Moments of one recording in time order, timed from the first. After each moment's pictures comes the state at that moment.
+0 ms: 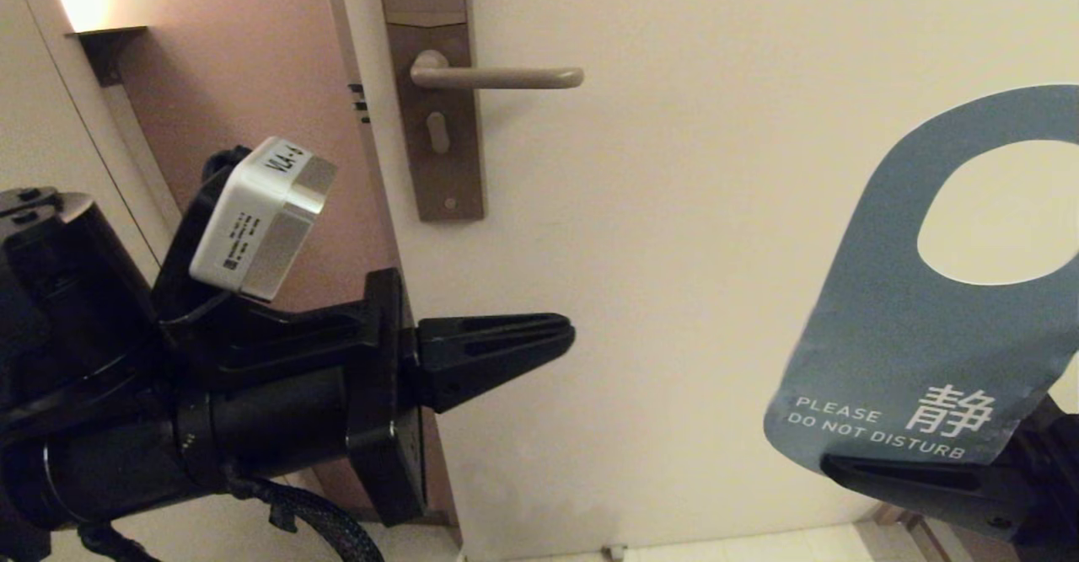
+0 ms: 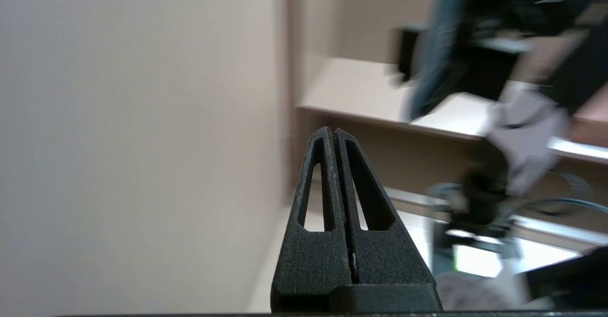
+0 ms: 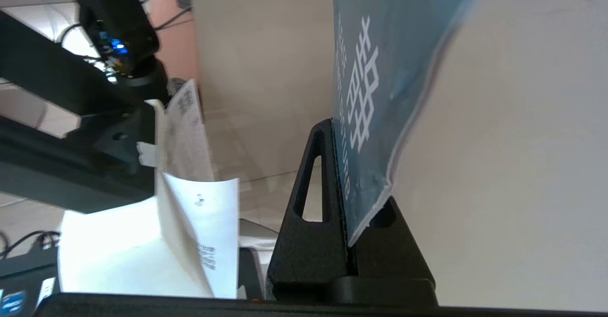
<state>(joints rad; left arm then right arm) -0.74 1.40 -0.62 -0.86 -0.52 -0.03 0.50 1.10 -0.52 -0.39 0.71 -0.14</state>
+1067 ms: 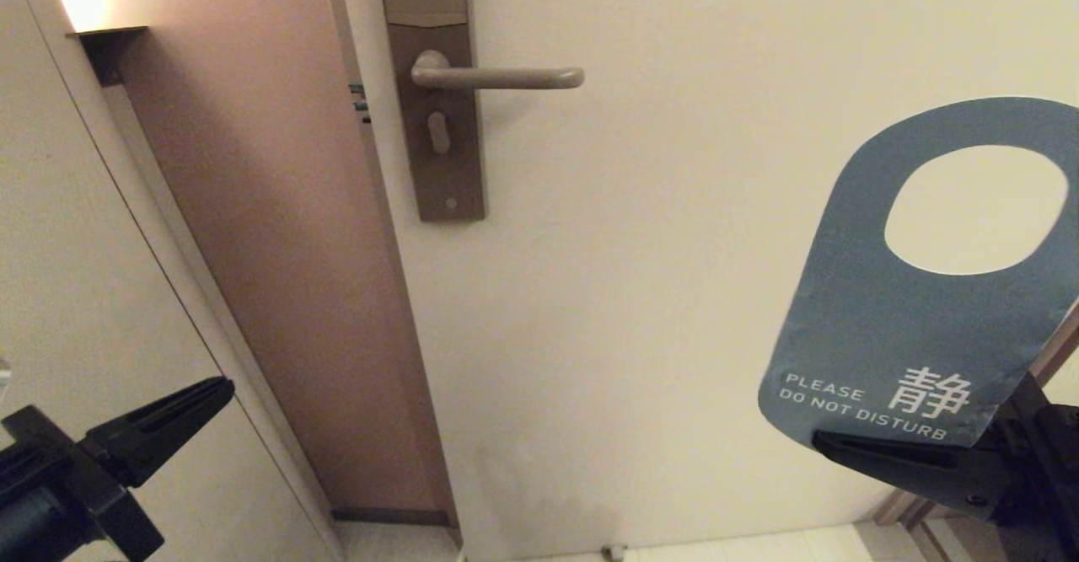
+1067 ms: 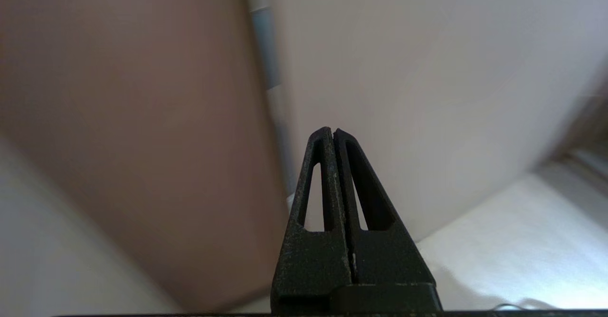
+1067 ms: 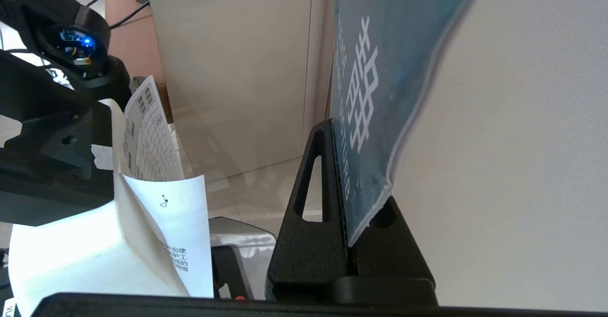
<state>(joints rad) -0.13 0.97 -0.15 -0.75 -0.27 0.09 0.50 1.10 -0.51 -0.39 0.61 -0.14</state>
